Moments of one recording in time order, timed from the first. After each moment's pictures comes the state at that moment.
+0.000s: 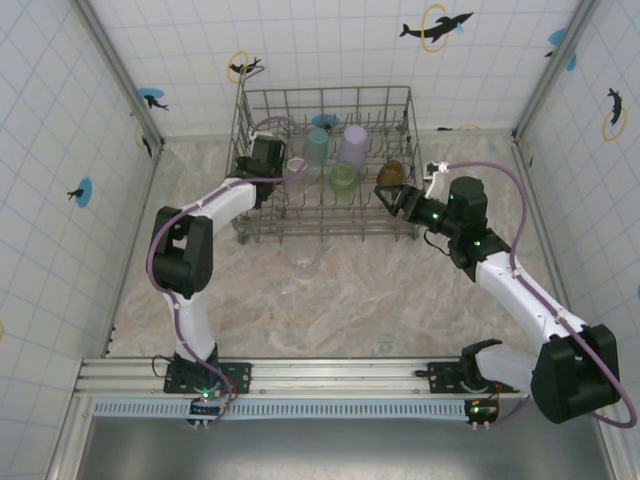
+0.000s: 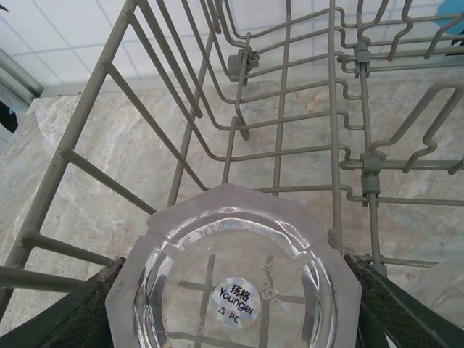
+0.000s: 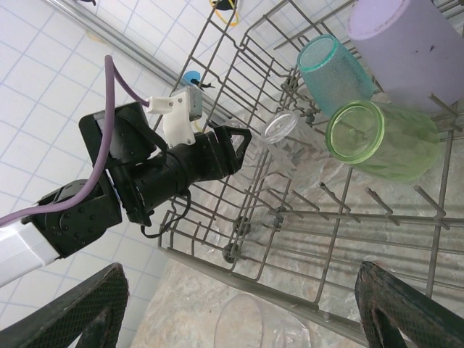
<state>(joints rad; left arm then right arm) -0.37 1.97 1.43 -0.16 -0.48 -0.12 0.34 1.15 0.77 0.14 -0.52 0.74</state>
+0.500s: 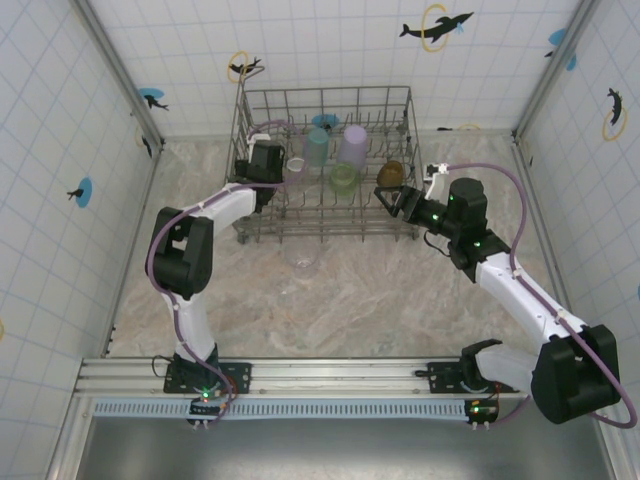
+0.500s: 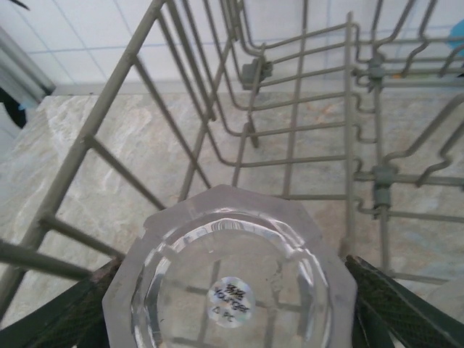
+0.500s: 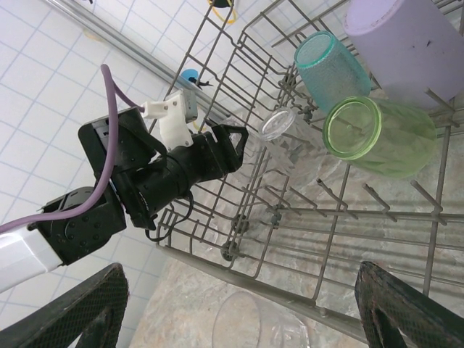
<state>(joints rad) -0.37 1.96 1.36 -0.06 -0.52 -0.15 0.34 1.15 0.76 0.14 -0.52 0.74</state>
